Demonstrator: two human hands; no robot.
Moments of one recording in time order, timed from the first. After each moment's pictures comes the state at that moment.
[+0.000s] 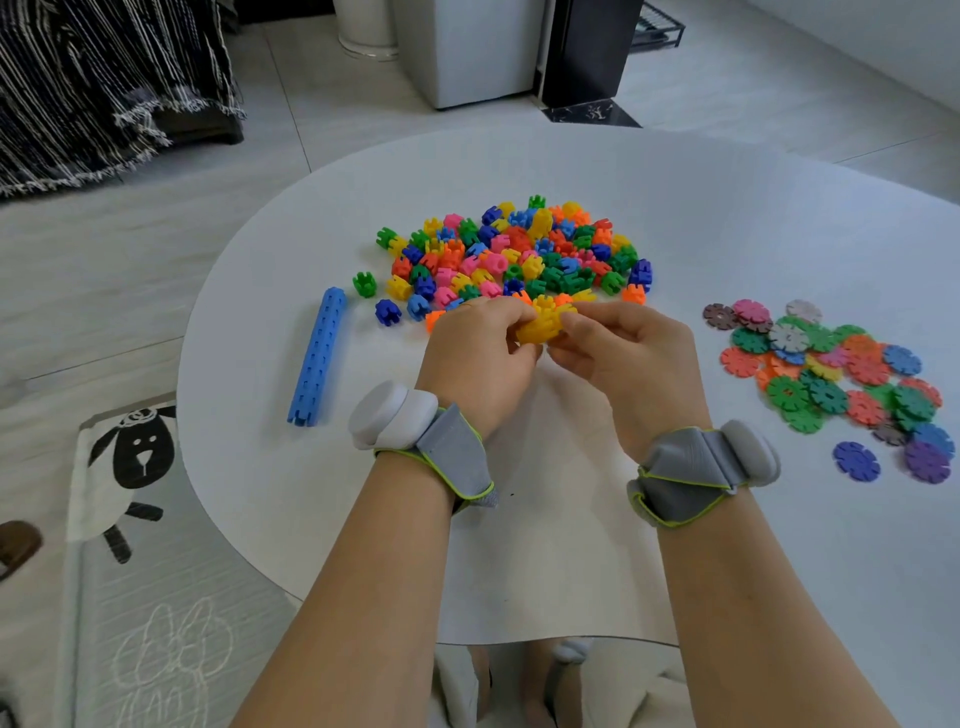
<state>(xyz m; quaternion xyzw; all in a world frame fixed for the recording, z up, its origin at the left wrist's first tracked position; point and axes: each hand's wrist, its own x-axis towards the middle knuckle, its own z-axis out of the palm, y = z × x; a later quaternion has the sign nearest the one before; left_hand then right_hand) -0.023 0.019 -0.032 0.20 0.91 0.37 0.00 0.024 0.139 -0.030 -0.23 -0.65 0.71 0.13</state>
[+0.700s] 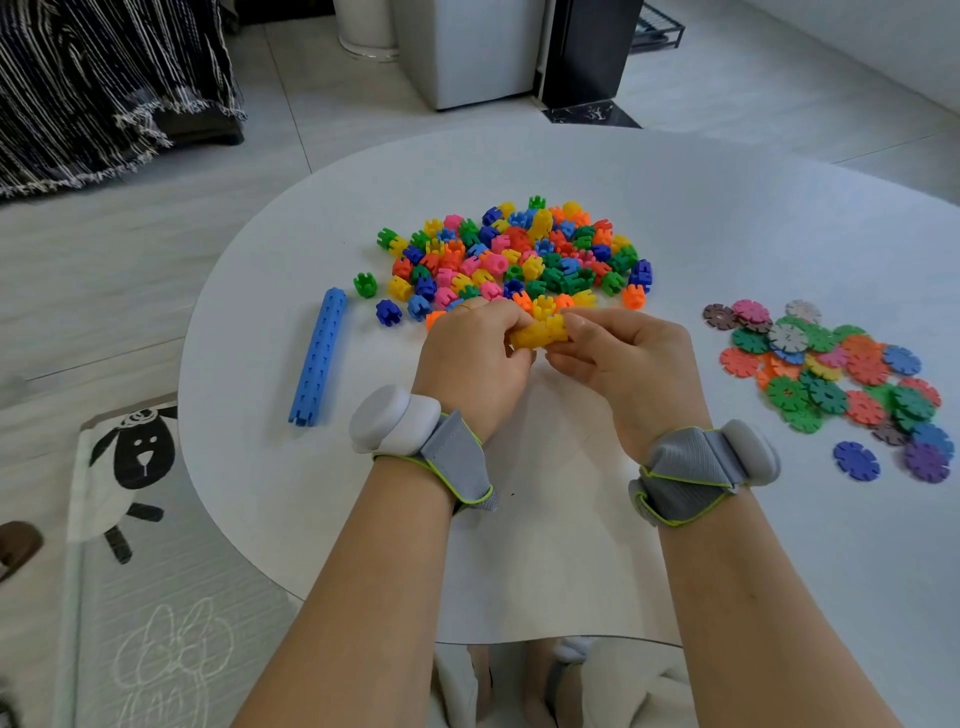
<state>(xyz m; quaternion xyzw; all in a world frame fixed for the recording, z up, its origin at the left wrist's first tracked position) -0.023 0.017 -0.034 0.20 0.91 0.35 -0.01 0.024 0.139 -0.032 -0.24 -0.65 0.71 0.11</state>
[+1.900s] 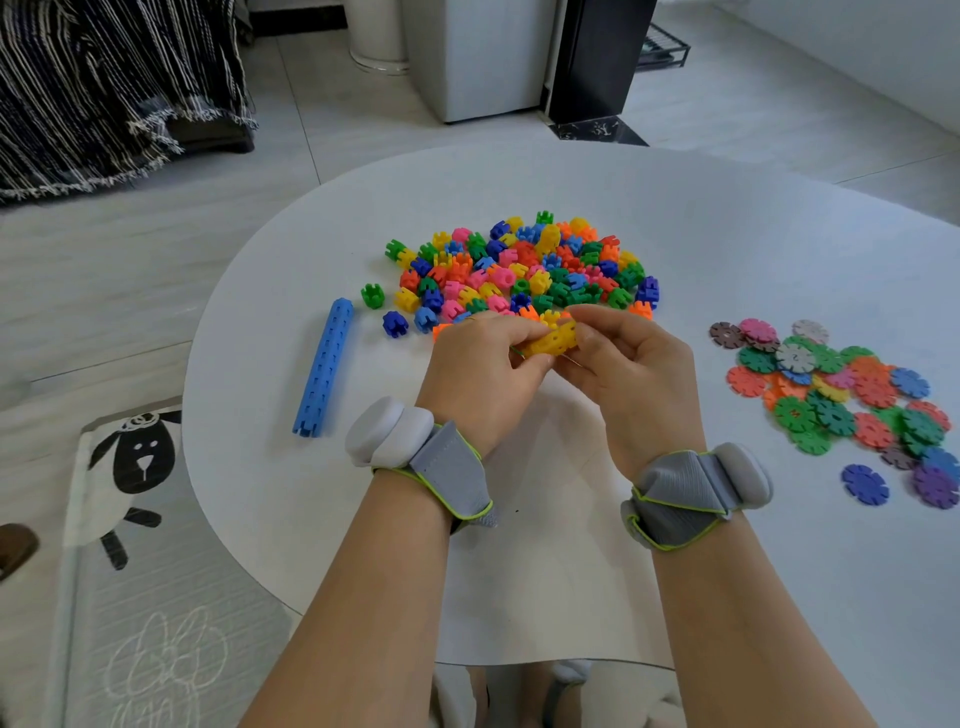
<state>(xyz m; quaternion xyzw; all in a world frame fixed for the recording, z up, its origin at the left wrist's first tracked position) -0.019 0.016 -0.026 0.19 0.89 0.42 0.01 0.021 0.133 -0.035 -0.20 -0.65 0.72 0.15</state>
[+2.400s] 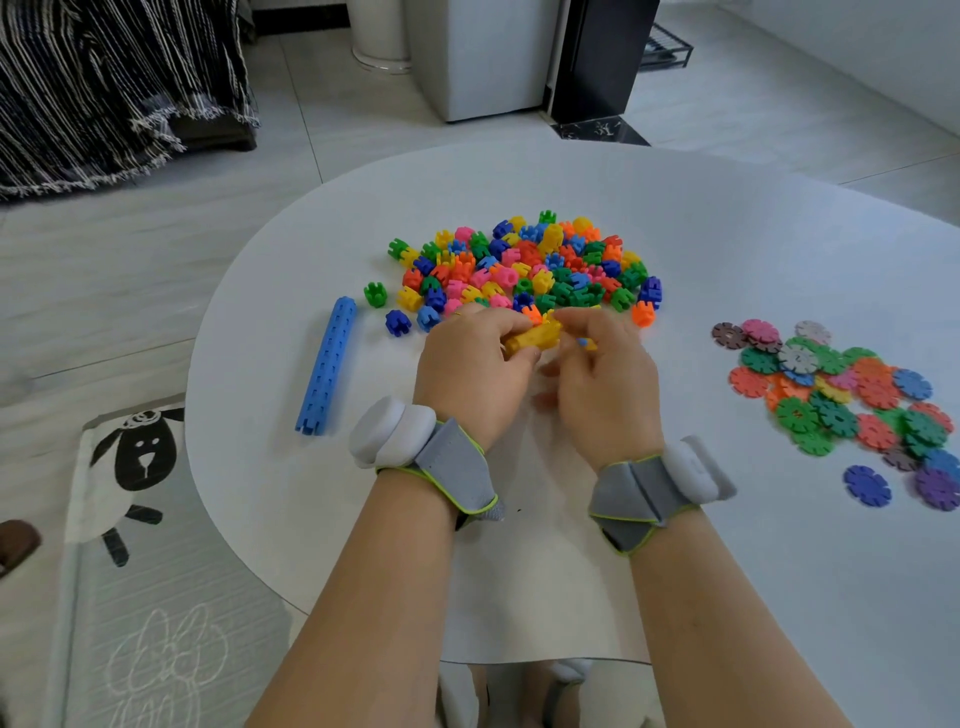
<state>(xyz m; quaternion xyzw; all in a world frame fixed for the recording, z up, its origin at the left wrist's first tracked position) -0.024 0.013 -0.029 0.14 0.91 0.40 -0.01 0.009 0.120 -0.053 -0.18 -0.85 0.47 0.17</state>
